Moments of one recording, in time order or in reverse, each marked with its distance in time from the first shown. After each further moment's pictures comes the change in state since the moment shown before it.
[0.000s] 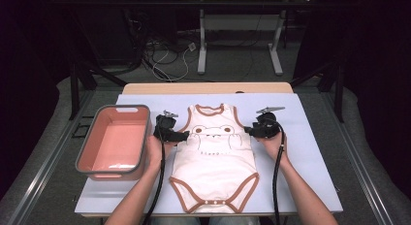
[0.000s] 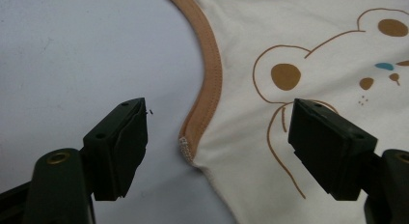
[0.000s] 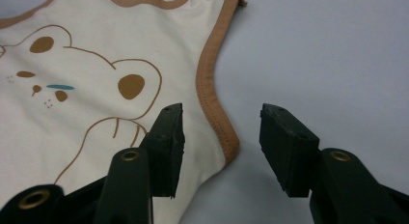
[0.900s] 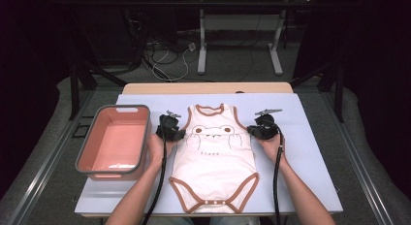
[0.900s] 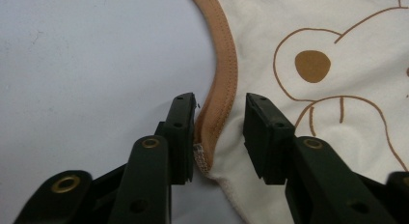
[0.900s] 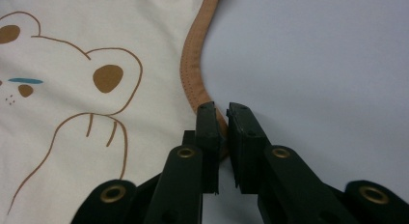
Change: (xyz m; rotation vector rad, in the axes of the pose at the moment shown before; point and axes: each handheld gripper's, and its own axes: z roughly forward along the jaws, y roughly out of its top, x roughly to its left) left arm 0.001 0.000 0.017 0.033 0.021 0.043; right arm -0.002 -0.007 0.011 0.013 -0.032 0.015
